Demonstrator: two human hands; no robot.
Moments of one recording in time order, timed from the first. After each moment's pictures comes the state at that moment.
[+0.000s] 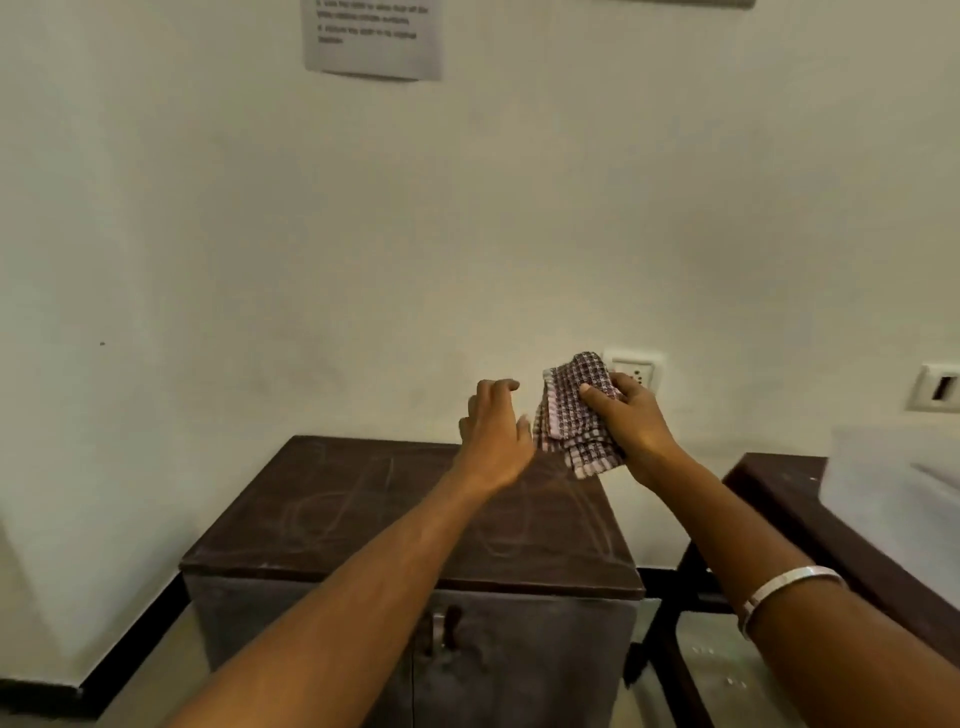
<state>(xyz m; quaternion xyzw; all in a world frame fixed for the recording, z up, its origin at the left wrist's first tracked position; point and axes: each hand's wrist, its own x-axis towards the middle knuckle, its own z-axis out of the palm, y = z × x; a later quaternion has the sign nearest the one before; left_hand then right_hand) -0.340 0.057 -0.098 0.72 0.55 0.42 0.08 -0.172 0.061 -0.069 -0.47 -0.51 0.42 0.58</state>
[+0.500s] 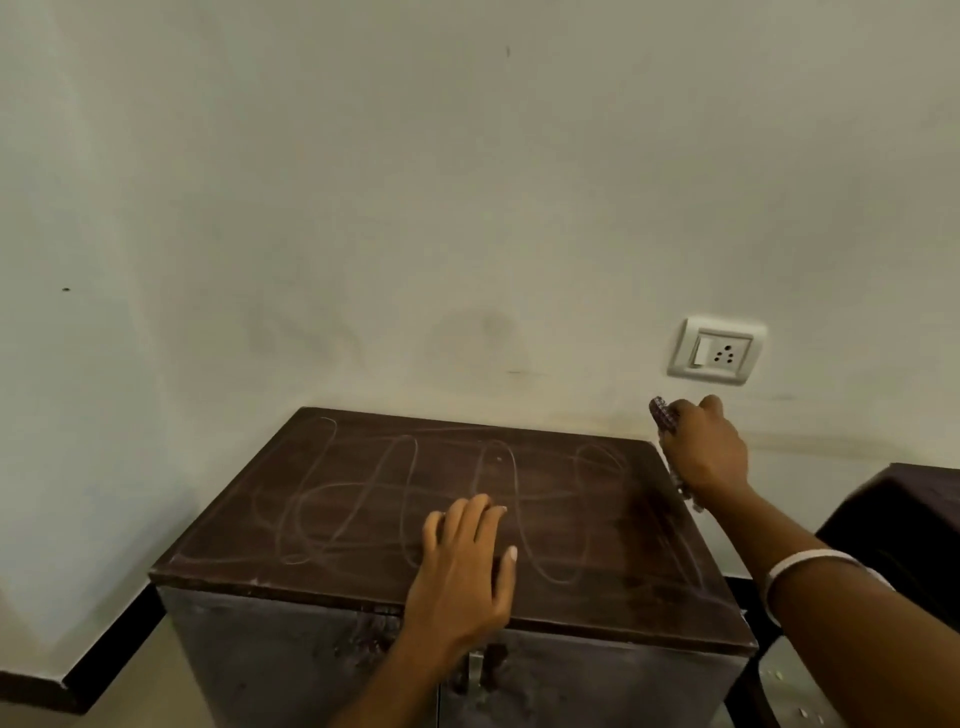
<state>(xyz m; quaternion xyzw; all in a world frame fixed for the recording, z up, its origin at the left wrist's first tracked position) -0.424 0.065 -0.271 0.76 0.59 0.29 -0.02 -0.152 0.194 -0.175 -0.75 -0.61 -0.08 0.24</state>
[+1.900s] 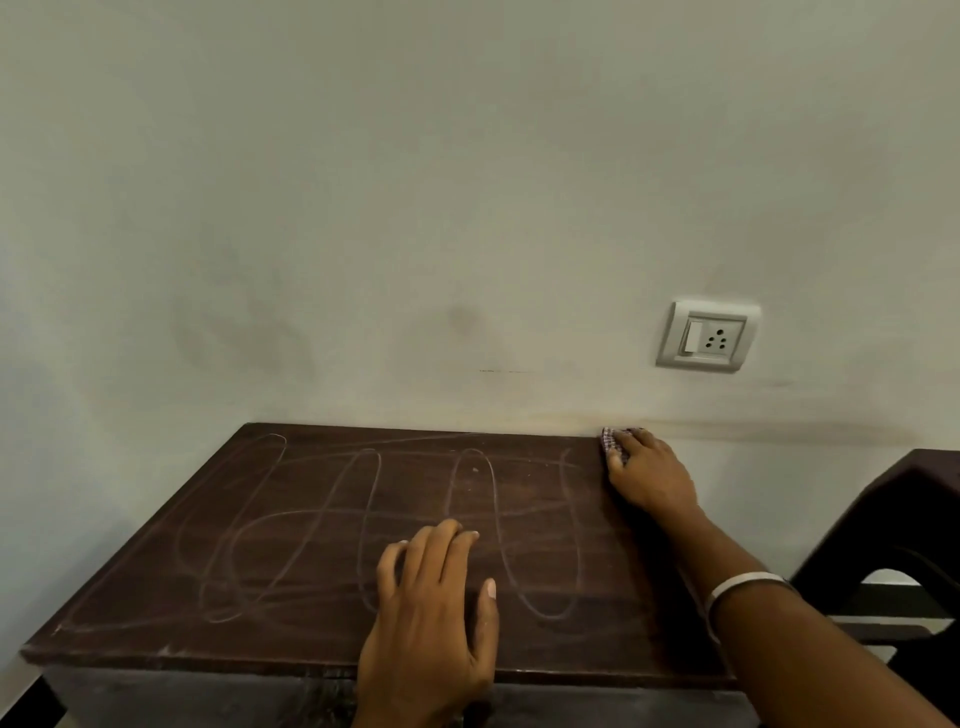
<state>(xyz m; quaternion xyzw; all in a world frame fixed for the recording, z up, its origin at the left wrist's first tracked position) -0.424 0.075 -0.282 0.75 0.58 0.31 -0.06 -0.156 0.258 -0.261 -0.73 -0.65 0.04 0.20</state>
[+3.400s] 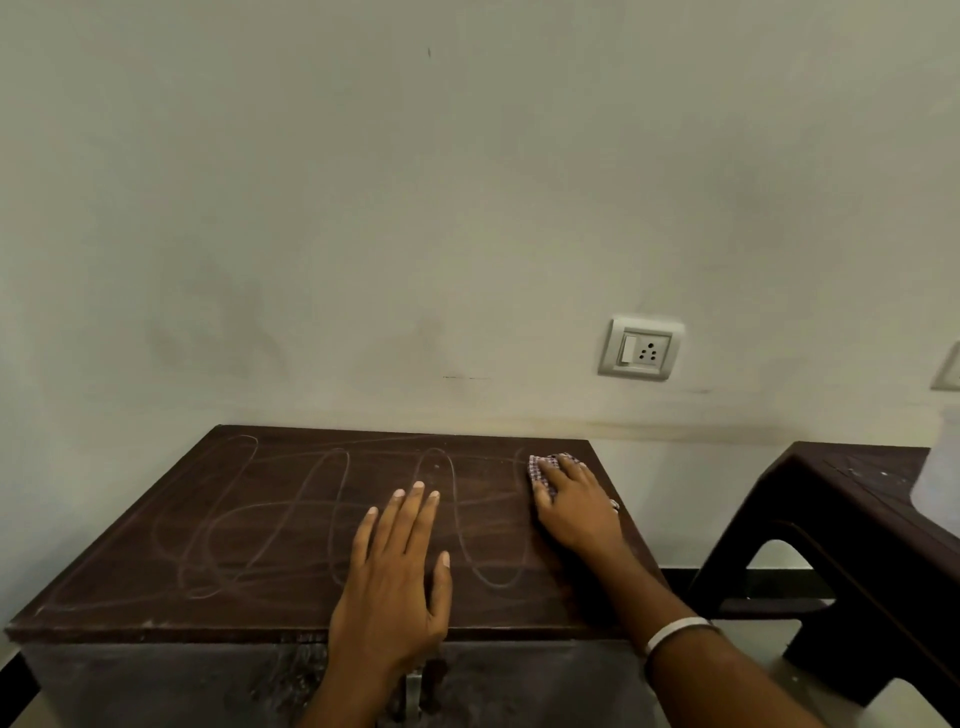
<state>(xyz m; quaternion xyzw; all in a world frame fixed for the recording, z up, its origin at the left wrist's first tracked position) -0.425 0.075 -0.289 0.75 0.58 0.29 -0.08 -0.193 0.178 -0.263 -0.69 -0.69 0.05 0.21</state>
